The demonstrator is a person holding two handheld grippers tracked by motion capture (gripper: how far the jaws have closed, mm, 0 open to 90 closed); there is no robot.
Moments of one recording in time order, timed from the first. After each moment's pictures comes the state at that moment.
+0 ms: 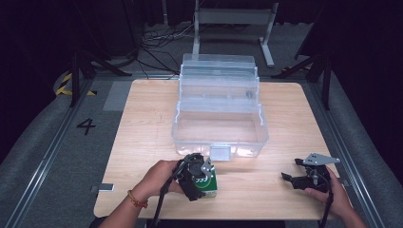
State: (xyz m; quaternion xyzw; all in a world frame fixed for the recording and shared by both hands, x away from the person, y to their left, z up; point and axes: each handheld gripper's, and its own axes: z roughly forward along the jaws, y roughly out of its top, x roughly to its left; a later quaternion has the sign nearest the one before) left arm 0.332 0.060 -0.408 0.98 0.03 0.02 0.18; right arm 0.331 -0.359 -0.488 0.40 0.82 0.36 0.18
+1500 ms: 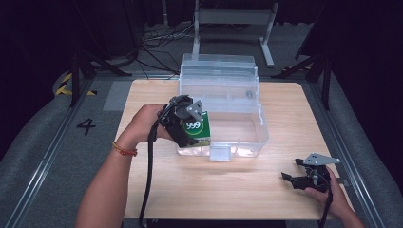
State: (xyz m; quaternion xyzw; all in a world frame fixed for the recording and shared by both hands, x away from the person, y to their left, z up) left arm 0.417 0.088 -0.277 0.97 0.01 0.09 0.20; right arm 0.330 -0.360 -0.488 0.40 0.82 0.36 0.18
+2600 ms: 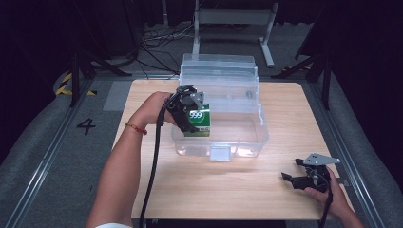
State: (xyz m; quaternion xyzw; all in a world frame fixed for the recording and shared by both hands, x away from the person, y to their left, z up) left arm 0.483 0.083 -0.317 0.98 -0.02 0.07 0.19; right arm 0.330 -0.361 -0.488 0.40 0.82 0.36 0.17
